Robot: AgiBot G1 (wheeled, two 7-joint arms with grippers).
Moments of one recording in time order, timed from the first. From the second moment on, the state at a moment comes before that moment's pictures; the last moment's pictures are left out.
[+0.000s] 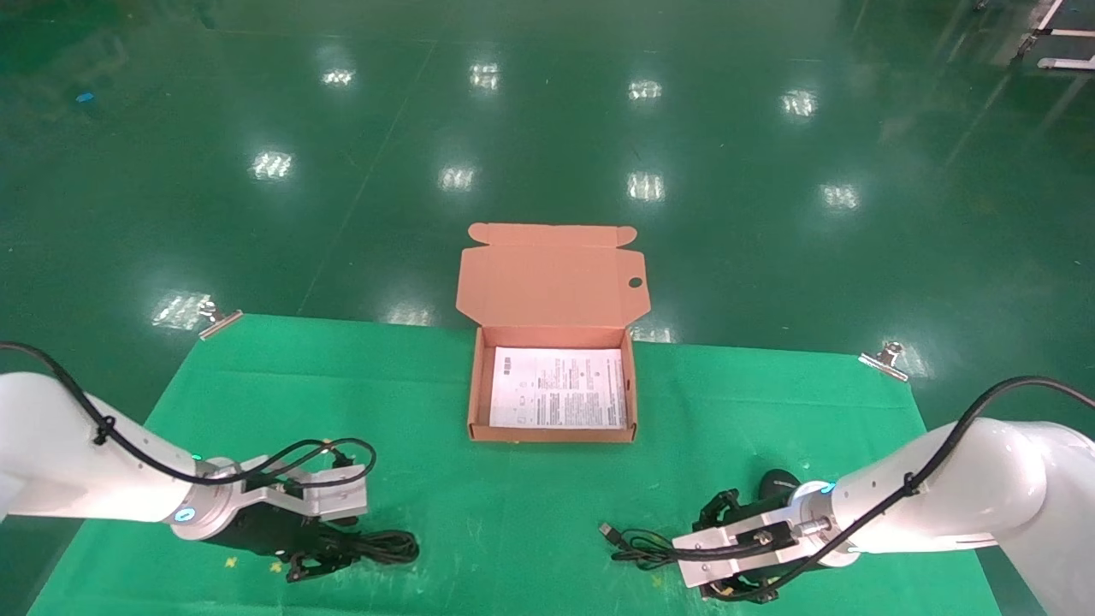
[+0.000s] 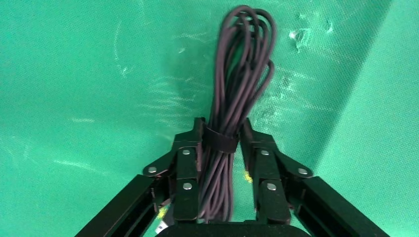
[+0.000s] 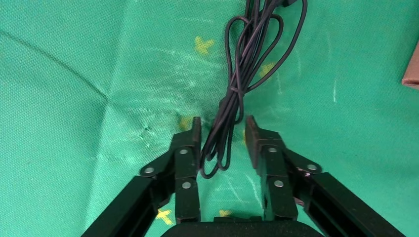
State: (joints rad) left arm -1.46 1.13 0.81 -0.44 1.90 1.12 -0.01; right arm 1.37 -1.11 -0.86 0.76 -2.01 -1.11 -0.21
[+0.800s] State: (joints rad) left arm -1.55 0.97 0.75 -0.72 1.89 1.13 -0.06; right arm 1.54 -0.98 -0.69 0.93 -1.89 -1.05 0.00
